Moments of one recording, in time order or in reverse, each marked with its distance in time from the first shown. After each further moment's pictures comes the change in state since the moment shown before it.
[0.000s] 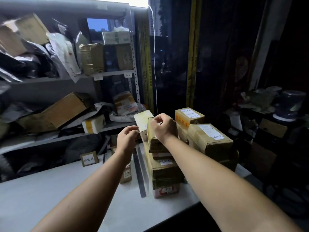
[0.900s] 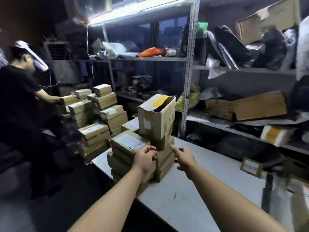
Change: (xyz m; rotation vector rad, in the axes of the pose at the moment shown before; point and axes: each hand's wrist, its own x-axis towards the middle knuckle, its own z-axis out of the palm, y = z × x) left_hand -0.168 0.017 -0.547 0.186 0.885 -0.162; right_hand -0.288 -0.227 0.464 0.217 -1.179 0.194
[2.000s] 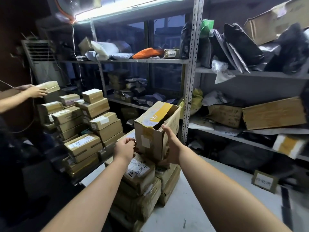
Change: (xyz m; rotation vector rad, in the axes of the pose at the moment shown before) left_hand 0.160 0.039 -0.061 0.034 0.184 -0.008; right_hand 0.106 -0.117 0.061 0.437 -0.265 0.234
